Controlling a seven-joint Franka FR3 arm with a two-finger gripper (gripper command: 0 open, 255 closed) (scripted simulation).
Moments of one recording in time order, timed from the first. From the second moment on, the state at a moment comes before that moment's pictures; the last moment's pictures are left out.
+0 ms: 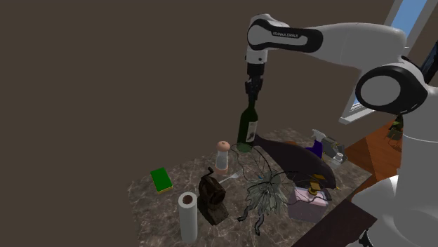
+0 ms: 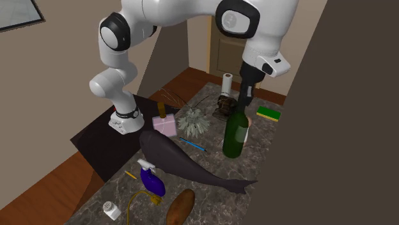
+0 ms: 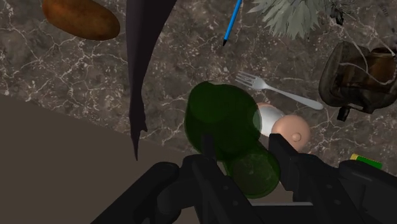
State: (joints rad) arm -0.05 0.38 0.02 -1.18 0.01 1.45 -0.27
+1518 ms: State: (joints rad) arm -0.18 0.13 -0.04 -1.36 0.00 1.38 -0.46
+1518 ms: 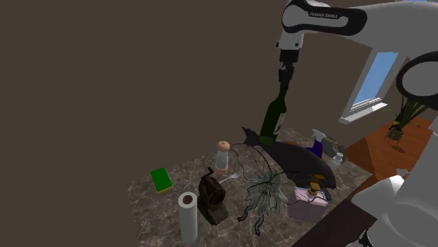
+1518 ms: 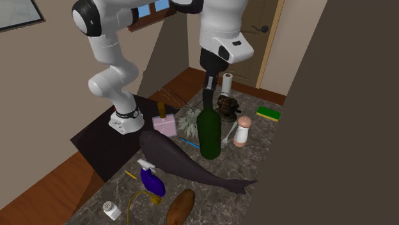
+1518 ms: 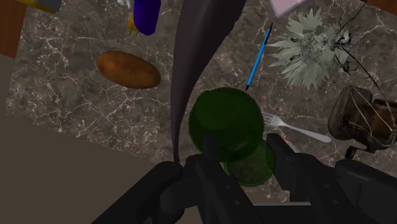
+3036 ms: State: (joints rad) arm -0.42 -0.13 -0.31 -1.68 -0.10 1.46 -0.97
